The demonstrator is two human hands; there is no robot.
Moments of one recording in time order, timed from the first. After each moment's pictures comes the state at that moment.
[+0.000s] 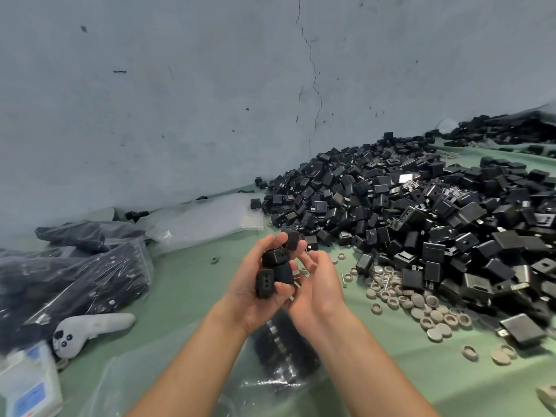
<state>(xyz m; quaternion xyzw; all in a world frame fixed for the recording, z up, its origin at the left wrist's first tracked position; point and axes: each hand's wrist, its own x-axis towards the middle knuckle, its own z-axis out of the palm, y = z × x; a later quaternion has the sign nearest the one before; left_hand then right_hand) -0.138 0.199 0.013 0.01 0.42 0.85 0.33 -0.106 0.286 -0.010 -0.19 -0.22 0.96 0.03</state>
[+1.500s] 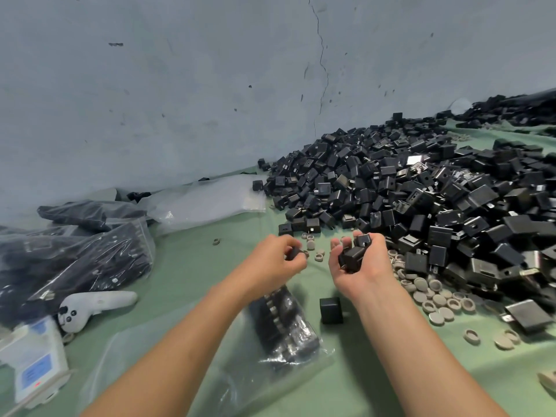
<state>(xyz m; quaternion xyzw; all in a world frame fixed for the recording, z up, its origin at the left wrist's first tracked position) -0.157 0.202 -0.003 0.26 0.92 0.27 0.07 -0.103 0.353 -0.015 -0.29 -0.11 0.95 0.09</state>
